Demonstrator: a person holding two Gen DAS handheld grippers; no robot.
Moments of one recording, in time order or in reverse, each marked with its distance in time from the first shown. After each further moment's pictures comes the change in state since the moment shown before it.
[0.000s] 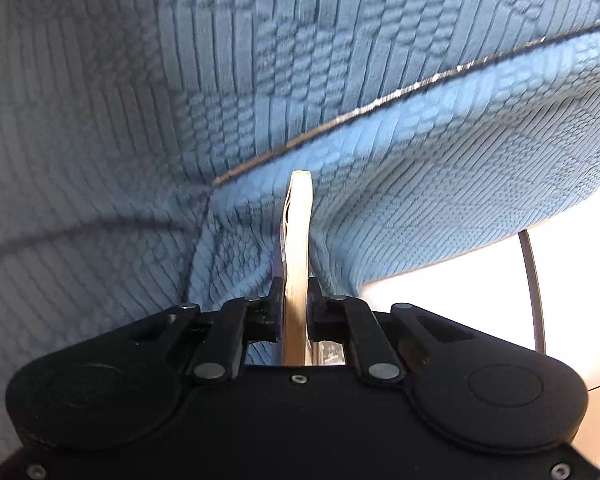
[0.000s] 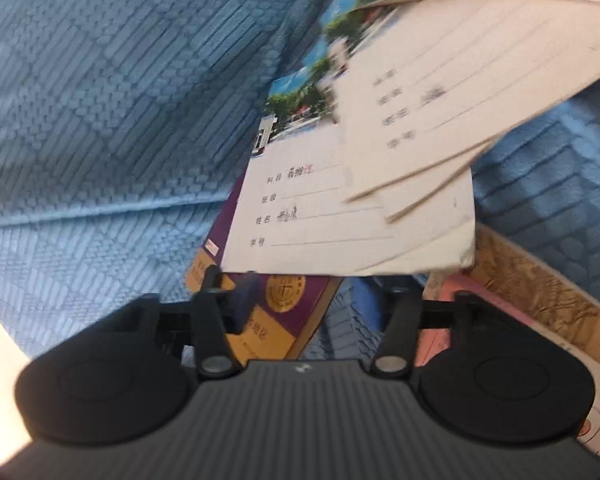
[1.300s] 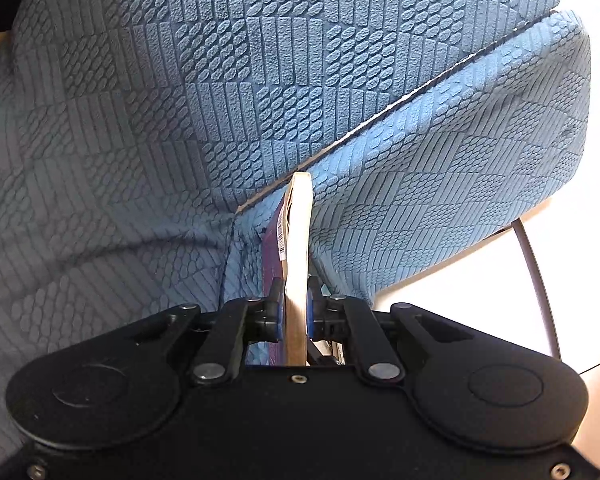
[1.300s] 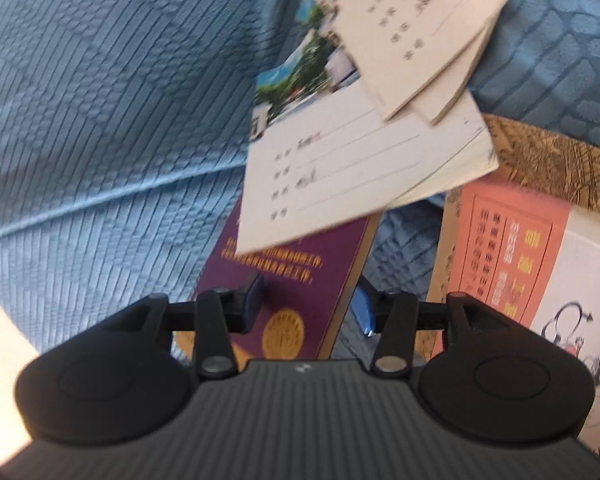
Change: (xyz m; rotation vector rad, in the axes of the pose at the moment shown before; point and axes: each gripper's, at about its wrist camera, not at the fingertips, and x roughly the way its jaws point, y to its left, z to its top) left arm -0.078 -0.019 -0.024 0.101 -0.115 0.062; right arm 0.020 -0.015 -0.025 0.239 -0.013 0.095
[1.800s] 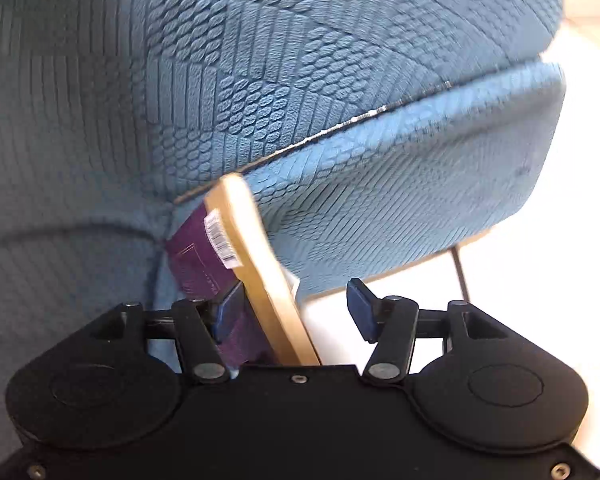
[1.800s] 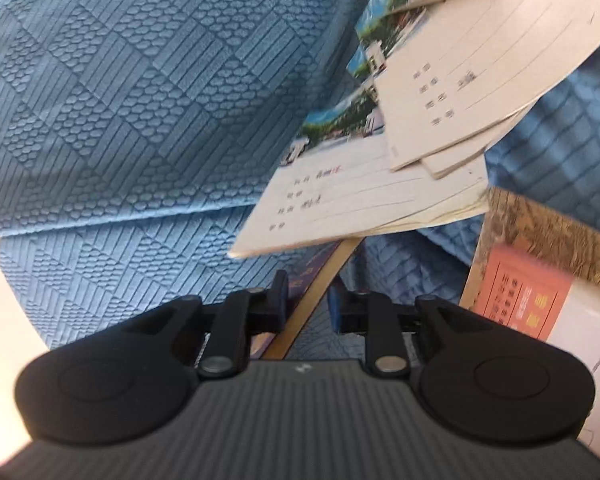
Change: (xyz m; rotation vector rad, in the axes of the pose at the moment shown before) left arm 0.019 0.021 0.011 -0.172 0.024 -0.260; right arm -0.029 0.032 0.015 -0.126 -0.088 0.041
